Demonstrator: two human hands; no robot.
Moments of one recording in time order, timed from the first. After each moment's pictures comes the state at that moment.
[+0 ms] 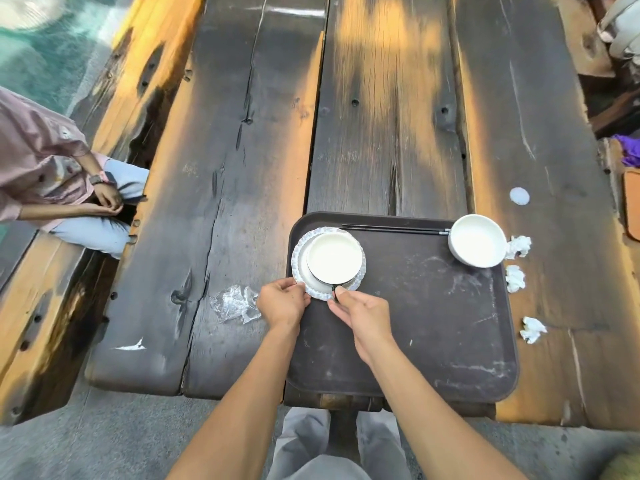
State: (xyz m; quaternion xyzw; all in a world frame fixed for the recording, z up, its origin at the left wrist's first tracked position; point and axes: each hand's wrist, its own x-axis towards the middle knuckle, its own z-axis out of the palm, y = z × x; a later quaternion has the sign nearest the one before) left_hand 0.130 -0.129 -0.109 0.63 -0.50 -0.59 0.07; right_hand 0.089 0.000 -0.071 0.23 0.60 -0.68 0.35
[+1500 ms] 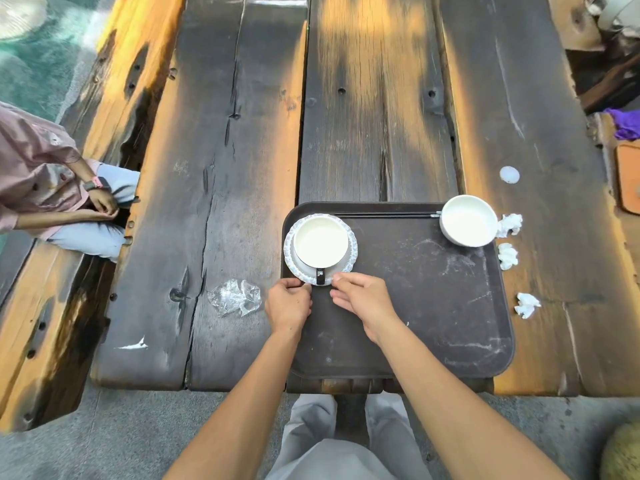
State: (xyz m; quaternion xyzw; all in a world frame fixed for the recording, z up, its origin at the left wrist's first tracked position) left_hand 0.147 -0.108 -0.100 0.58 -0.59 -0.57 -0.01; right_hand 0.076 0.013 -0.071 0.18 0.67 -0.60 0.39
